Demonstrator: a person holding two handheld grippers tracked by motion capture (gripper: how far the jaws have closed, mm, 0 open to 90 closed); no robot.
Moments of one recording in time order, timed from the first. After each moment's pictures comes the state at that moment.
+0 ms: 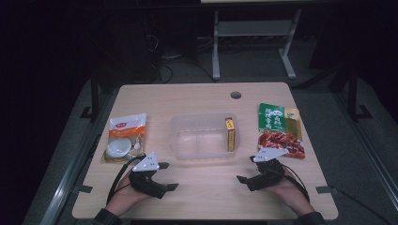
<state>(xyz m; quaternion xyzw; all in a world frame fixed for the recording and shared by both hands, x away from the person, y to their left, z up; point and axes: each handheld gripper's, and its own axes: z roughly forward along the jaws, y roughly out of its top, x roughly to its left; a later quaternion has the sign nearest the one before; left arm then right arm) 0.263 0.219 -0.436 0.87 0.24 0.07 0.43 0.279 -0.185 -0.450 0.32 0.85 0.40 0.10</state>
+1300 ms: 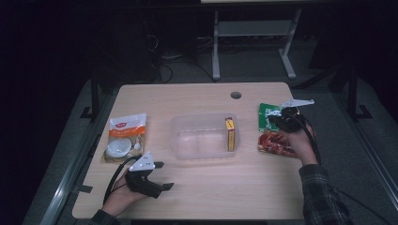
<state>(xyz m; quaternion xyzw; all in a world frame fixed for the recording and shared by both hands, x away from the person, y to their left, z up) 0.268 0.229 -0.439 0.88 0.24 0.07 0.41 0.414 -0.268 -0.414 0.47 0.77 0.38 0.20</state>
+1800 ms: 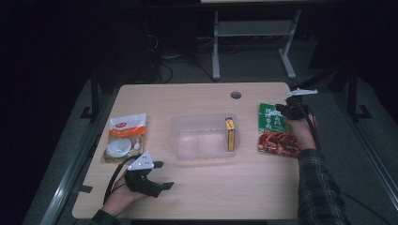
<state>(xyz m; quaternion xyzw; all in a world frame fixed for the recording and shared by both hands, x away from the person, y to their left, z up) 0.269 0.231 -0.439 0.87 0.25 0.07 0.43 0.467 -0.298 -0.428 0.52 0.73 0.37 0.24</state>
